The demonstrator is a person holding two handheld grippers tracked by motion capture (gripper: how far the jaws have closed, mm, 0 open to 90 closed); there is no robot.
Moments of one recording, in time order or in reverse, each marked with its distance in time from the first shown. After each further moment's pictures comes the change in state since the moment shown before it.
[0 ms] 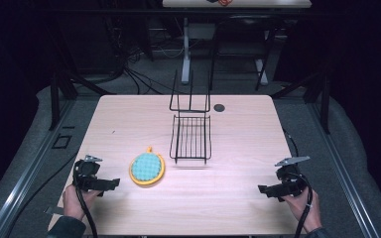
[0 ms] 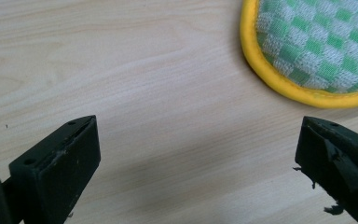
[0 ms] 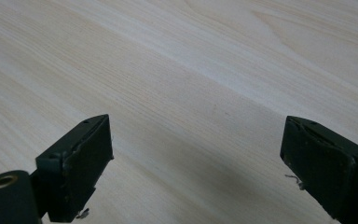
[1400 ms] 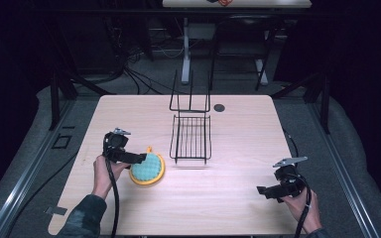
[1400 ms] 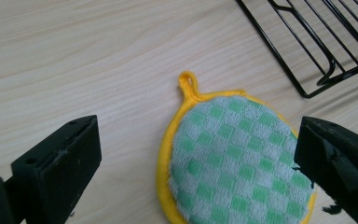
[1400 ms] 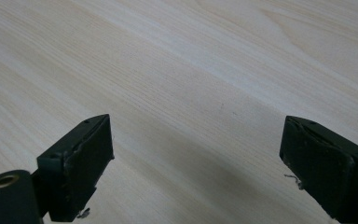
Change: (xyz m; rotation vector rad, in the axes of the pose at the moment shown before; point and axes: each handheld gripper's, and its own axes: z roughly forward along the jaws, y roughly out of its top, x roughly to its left) left arm -0.046 0.094 0.034 -0.071 -0.098 0.091; right arm 0.004 0.000 0.001 0.012 0.005 -0.025
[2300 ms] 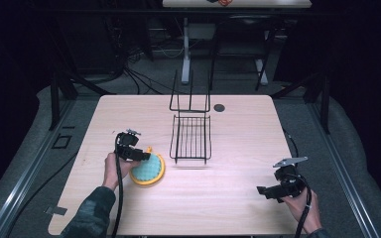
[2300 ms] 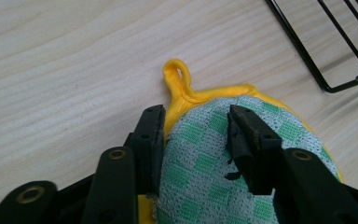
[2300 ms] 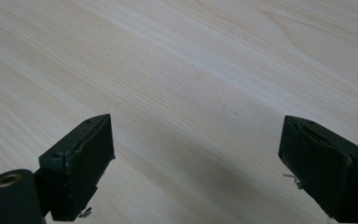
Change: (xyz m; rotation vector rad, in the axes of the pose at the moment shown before) left arm 0.004 0.001 0.043 0.108 -0.062 0.007; right arm 0.001 0.000 -0.002 0.005 -0.004 -0.011
